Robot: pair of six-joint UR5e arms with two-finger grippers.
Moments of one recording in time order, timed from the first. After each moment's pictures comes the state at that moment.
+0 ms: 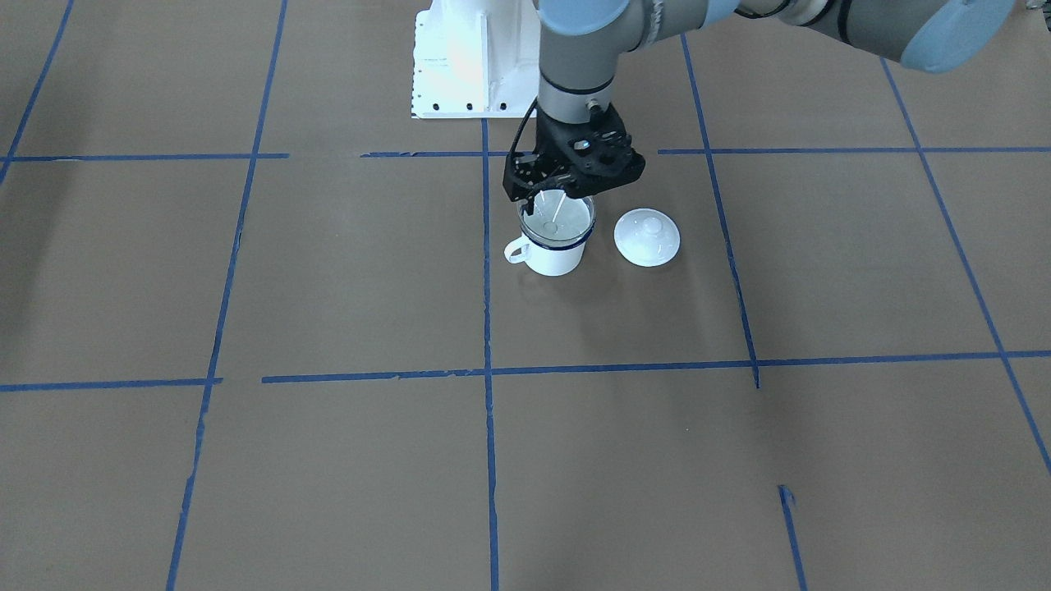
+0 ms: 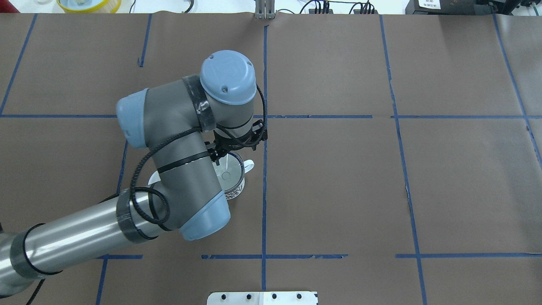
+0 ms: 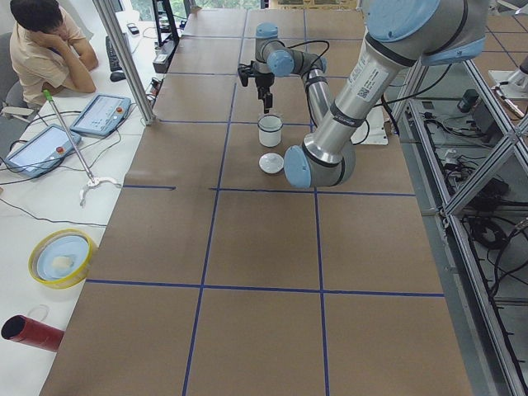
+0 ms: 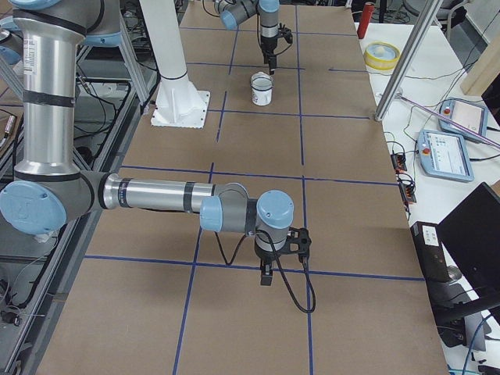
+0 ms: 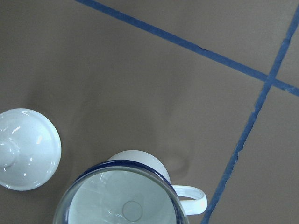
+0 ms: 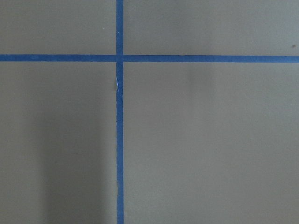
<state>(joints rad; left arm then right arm) -0.63 -2.27 -1.95 -1.27 -1.93 -1.38 1.57 -1.68 1.66 -1.57 2.29 0.01</state>
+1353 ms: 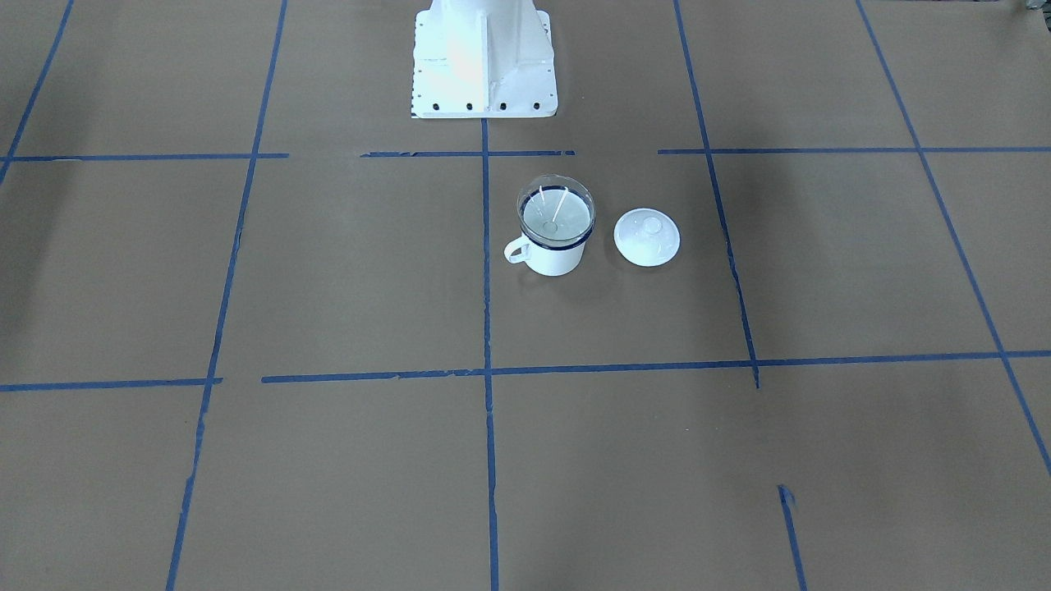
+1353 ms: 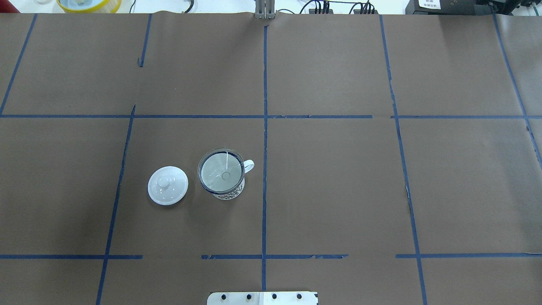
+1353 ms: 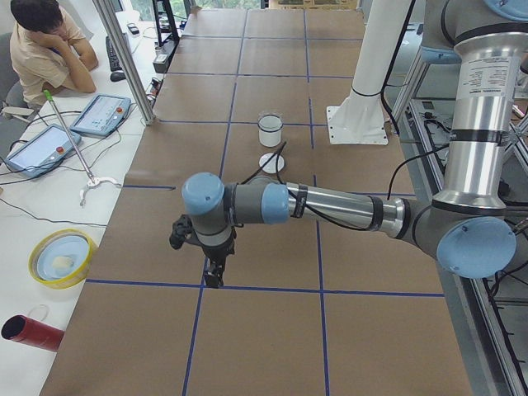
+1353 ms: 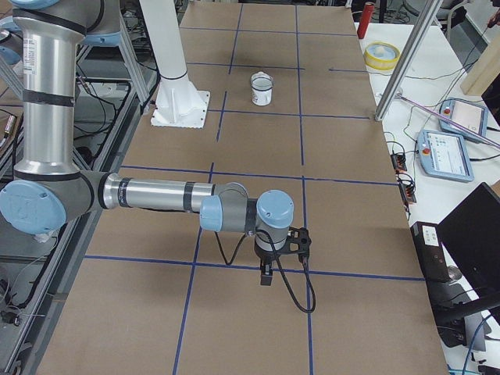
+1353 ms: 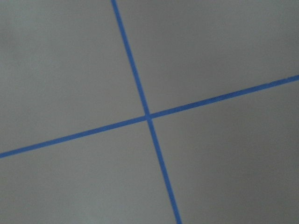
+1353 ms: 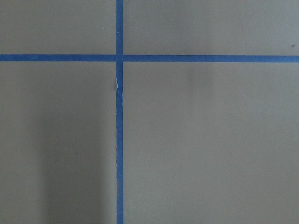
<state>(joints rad) -1.61 -1.58 -1.63 -1.39 -2.30 0.26 1.57 -1.68 1.66 -1.57 2.29 0.01</state>
